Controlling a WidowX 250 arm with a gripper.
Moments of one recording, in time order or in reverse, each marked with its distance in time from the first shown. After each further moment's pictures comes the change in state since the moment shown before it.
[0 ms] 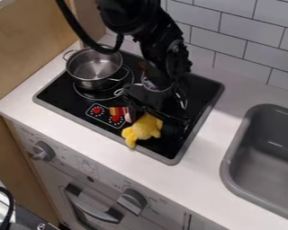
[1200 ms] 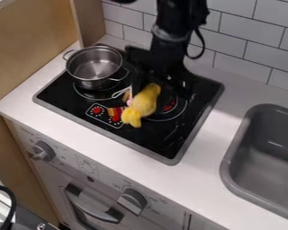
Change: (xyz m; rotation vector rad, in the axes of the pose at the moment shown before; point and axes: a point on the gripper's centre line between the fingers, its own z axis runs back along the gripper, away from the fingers) arm 0.004 0.011 0.069 0.057 0.225 -0.040
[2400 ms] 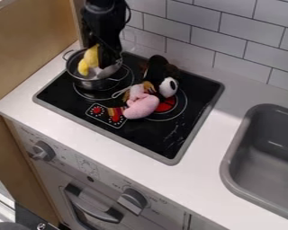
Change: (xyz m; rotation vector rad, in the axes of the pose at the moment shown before) arm 0.059 0.133 -0.043 0.110 -0.244 -0.317
